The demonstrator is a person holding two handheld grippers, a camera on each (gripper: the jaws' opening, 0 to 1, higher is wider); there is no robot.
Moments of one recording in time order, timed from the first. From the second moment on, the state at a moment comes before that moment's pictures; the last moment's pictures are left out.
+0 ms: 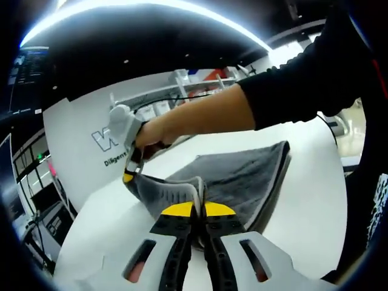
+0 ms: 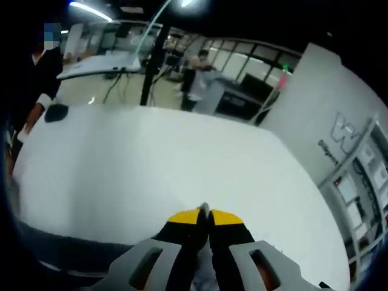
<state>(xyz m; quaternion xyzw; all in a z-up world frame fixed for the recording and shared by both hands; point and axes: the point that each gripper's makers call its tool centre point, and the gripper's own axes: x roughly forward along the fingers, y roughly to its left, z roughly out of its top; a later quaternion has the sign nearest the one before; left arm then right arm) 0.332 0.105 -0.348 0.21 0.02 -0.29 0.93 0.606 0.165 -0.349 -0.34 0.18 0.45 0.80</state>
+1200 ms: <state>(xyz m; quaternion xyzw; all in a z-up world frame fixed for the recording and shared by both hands) 0.338 0.124 -0.357 0.20 0.03 -0.28 0.94 0.594 0.194 -0.376 -0.37 0.20 0.46 0.78</state>
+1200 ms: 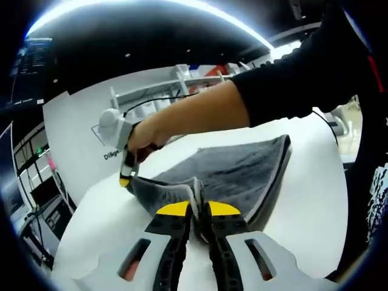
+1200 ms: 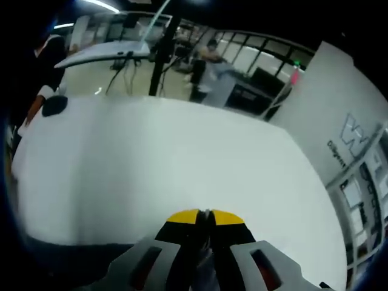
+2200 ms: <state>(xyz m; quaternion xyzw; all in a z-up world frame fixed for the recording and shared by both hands) 0.330 0.141 -0.361 0.20 0.04 -0.26 0.94 0.580 0.262 -0.391 -0.31 0.20 0.48 0.80</state>
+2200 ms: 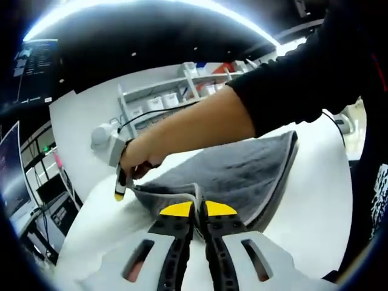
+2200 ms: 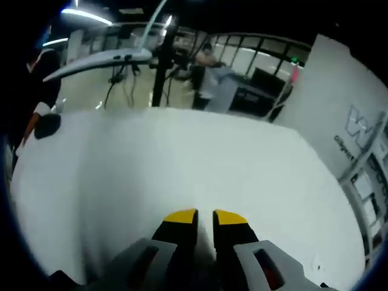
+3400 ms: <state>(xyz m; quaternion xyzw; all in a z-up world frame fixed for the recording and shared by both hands) 0.324 0.150 -0.373 0.19 0.06 -0.26 0.95 0.576 0.220 -0.397 -0.24 0.33 0.47 0.78</state>
